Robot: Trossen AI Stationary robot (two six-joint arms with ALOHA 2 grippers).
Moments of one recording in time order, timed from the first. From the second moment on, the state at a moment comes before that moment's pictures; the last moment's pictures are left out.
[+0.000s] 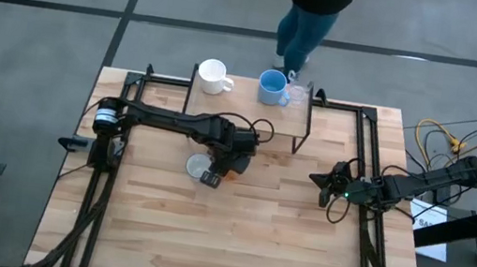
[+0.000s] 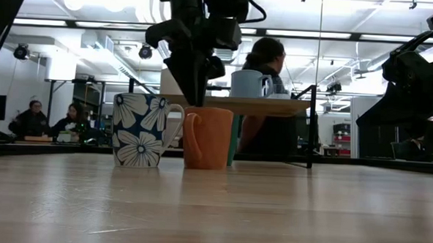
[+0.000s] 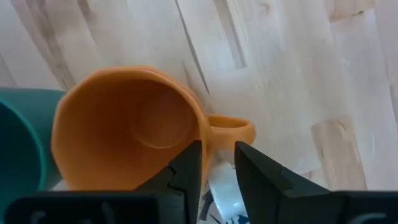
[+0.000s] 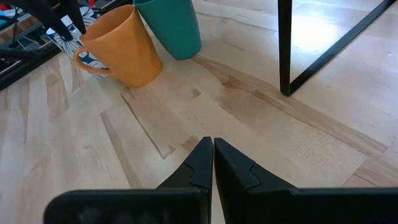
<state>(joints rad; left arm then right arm) 0.07 1.91 1.65 -1.07 0.08 0.40 0.32 0.47 0.08 -0.20 0.62 0.79</state>
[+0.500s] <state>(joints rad) 0.07 1.91 1.63 -1.02 0.10 0.37 0.32 0.47 0.08 -0.20 0.62 0.79</state>
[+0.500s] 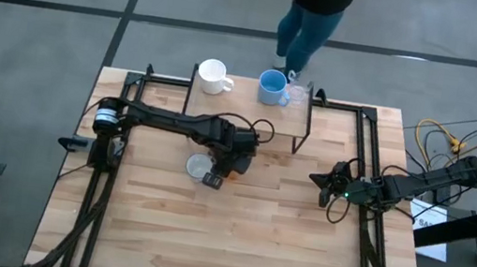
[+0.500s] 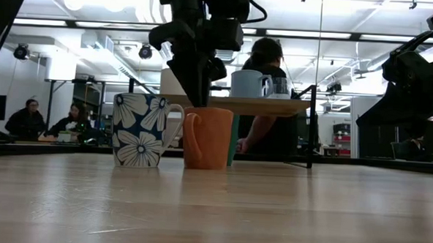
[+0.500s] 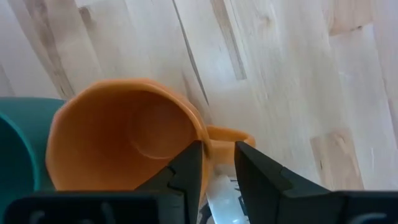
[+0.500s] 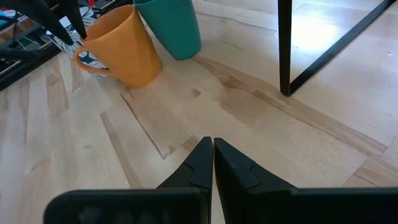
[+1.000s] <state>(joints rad) 0.07 1.91 1.63 -1.03 0.10 0.37 0.32 0.47 0.08 -0.20 0.62 0.79</state>
